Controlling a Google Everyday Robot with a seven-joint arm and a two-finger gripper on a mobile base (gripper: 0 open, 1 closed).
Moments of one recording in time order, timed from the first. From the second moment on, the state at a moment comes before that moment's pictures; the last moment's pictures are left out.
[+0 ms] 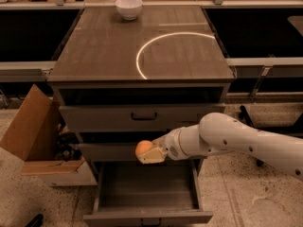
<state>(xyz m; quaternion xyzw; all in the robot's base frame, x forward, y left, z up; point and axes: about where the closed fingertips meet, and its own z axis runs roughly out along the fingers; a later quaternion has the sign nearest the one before) 0.506 -0.009 0.635 -0.38 0.83 0.28 0.29</state>
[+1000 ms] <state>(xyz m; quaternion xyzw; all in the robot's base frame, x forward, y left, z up) 0.524 -0.046 0.512 -0.32 0.82 0.35 0.31</state>
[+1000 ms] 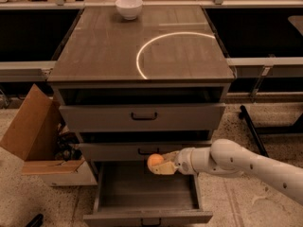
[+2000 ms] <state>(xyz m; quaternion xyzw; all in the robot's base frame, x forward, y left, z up) 0.525 -0.054 0.438 -0.30 0.82 0.37 0.30</state>
